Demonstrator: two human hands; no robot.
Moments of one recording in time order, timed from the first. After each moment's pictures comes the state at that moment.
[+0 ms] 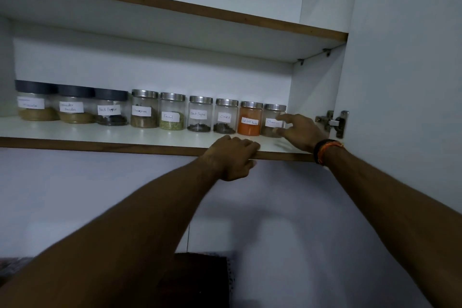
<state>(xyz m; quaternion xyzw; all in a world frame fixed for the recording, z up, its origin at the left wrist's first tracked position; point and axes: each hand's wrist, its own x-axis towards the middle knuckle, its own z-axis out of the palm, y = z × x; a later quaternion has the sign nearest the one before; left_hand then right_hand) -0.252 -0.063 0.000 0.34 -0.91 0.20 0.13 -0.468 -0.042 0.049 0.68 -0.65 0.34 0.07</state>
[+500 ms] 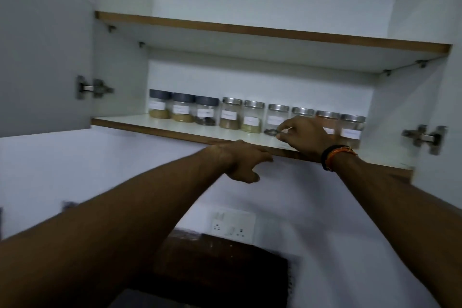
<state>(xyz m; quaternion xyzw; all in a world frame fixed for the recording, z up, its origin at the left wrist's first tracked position) -0.096 0.024 0.012 0.44 -0.88 0.18 0.01 -0.295 -0.009 0.050 0.79 -0.52 0.30 0.11</state>
